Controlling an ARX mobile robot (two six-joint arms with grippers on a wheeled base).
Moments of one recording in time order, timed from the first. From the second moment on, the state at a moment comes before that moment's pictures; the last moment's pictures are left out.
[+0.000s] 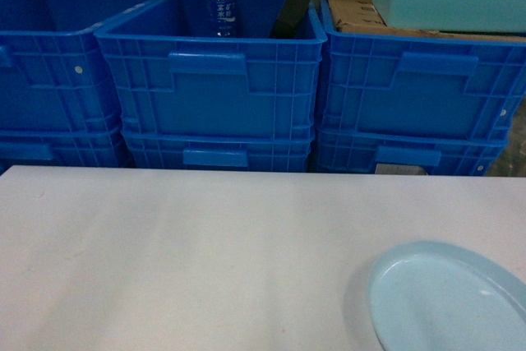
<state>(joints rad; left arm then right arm) 0.00 0.01 0.01 0.00 0.00 0.00 -0.34 1.45 0.60 0.14 -0.78 0.22</state>
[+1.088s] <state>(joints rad) 0.00 0.01 0.01 0.00 0.00 0.00 -0.29 1.87 0.48 0.45 -0.67 0.20</state>
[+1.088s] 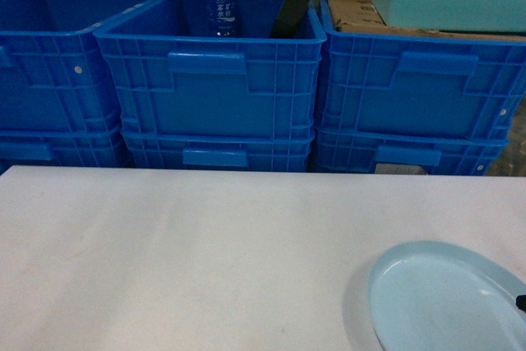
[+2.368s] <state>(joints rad) 0.00 0.01 0.01 0.00 0.00 0.00 -0.36 2.01 0.39 0.66 -0.64 0.25</state>
